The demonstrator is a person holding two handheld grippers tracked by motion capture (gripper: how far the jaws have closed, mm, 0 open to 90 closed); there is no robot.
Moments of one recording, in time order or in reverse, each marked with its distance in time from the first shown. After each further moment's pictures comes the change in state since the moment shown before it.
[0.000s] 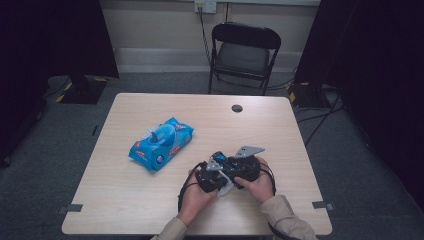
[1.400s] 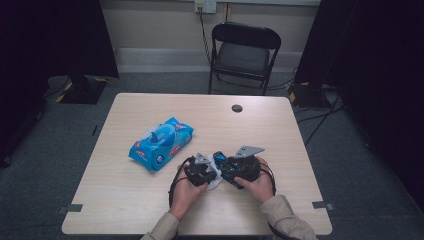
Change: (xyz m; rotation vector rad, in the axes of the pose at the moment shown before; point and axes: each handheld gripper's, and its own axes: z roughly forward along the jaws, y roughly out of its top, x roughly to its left) left arm 0.029 -0.004 -0.015 -0.010 0.057 -0.057; right arm 0.000 0.000 0.000 0.001 0.000 0.000
